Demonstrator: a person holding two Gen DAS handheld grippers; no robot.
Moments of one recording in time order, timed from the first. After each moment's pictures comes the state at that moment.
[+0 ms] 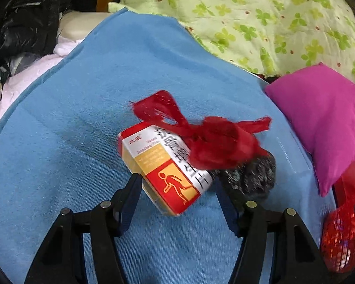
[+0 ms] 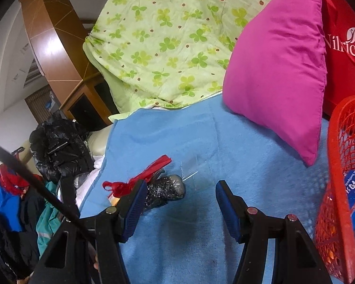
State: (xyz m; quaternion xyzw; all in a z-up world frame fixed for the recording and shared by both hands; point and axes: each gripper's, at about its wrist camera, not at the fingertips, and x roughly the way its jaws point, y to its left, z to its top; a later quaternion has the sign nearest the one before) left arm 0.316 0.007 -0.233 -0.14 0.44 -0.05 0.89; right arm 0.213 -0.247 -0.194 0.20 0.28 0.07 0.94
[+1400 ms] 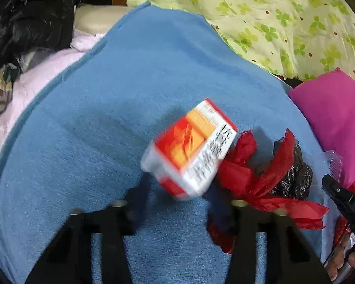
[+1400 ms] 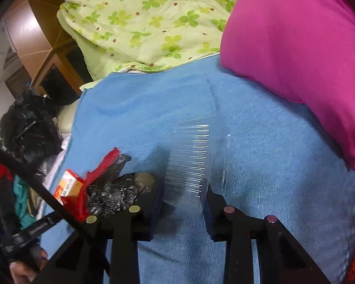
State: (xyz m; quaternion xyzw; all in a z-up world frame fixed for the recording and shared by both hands) left arm 0.333 0.064 -0.243 -0.13 0.46 -0.03 0.88; right arm 0.329 -0.229 -0.260 0.18 0.38 0.04 0.91
